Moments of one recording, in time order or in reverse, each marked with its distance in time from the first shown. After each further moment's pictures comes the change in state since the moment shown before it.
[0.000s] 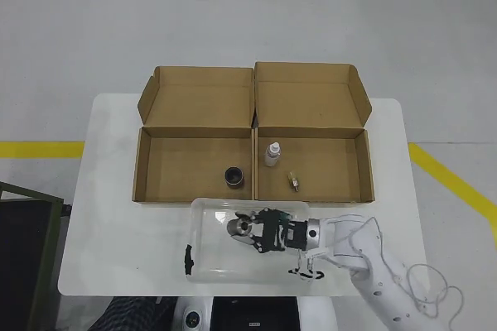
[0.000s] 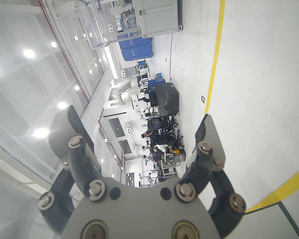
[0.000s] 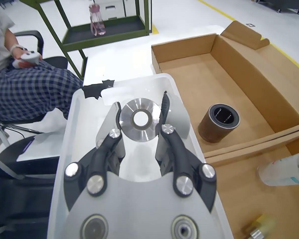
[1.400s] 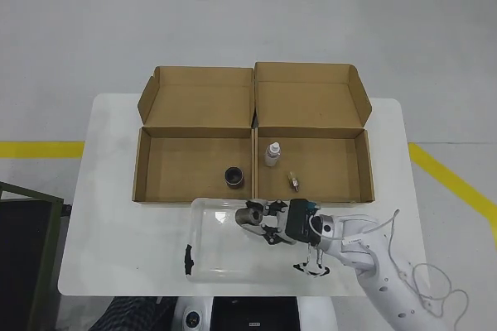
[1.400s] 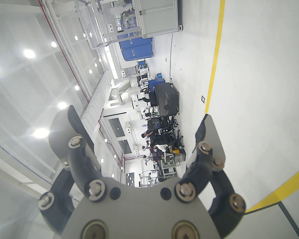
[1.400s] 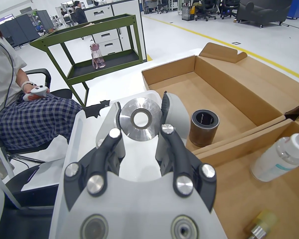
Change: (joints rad) left arm 0.000 0.000 0.000 0.000 0.000 0.000 0.000; right arm 0.003 0.005 0.031 0.056 0.052 0.010 -0.161
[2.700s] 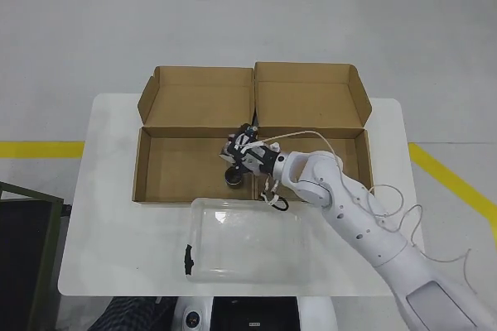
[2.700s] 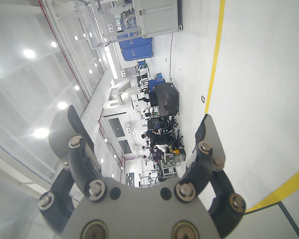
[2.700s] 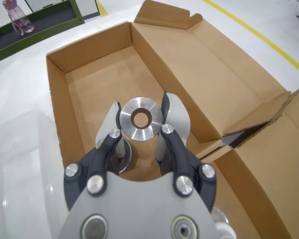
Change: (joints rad) left arm 0.000 0.000 0.000 0.000 0.000 0.000 0.000; right arm 0.570 -0.158 -0.322 0.416 0.064 0.405 0.317
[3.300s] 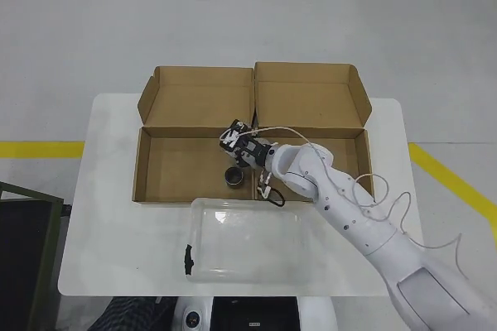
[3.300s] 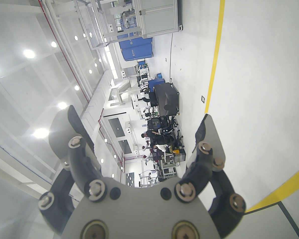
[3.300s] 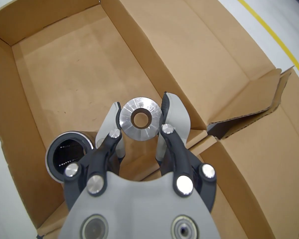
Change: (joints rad) left arm 0.000 0.000 0.000 0.000 0.000 0.000 0.000; right arm 0.087 -0.055 -0.066 0.106 -0.077 0.094 0.142
